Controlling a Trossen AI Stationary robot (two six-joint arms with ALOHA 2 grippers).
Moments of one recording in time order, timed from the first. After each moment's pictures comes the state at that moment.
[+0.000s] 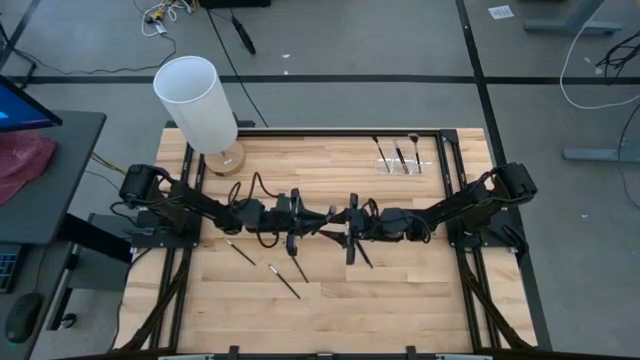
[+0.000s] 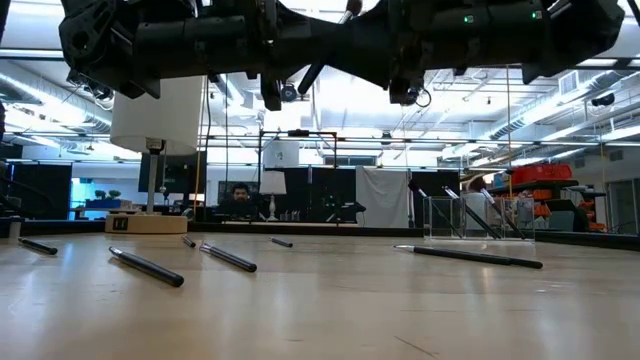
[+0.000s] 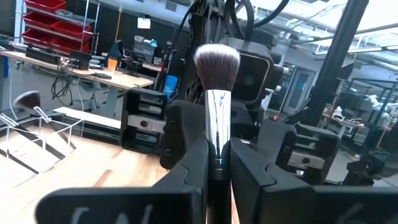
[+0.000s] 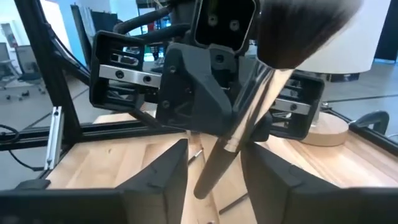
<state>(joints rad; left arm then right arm) -0.13 1.66 0.60 1.24 -0.16 -0.27 0.23 1.64 0.69 0.94 0.30 0.07</state>
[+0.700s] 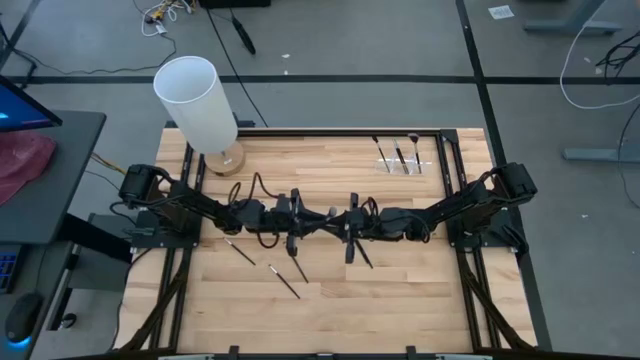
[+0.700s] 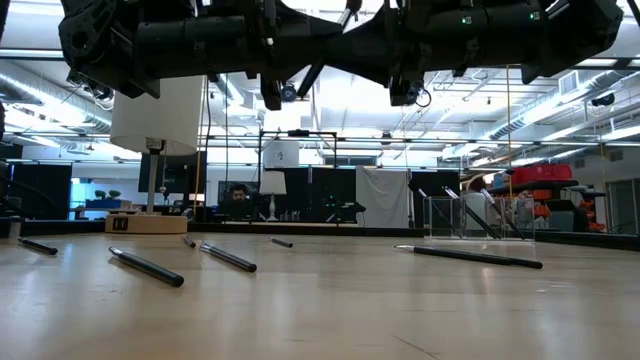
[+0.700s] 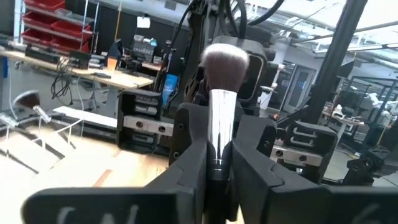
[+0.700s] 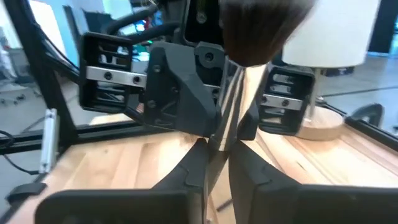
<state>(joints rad) -0.13 1.66 0.60 1.23 -0.16 -0.27 0.22 1.64 0.69 0.92 0.32 0.09</state>
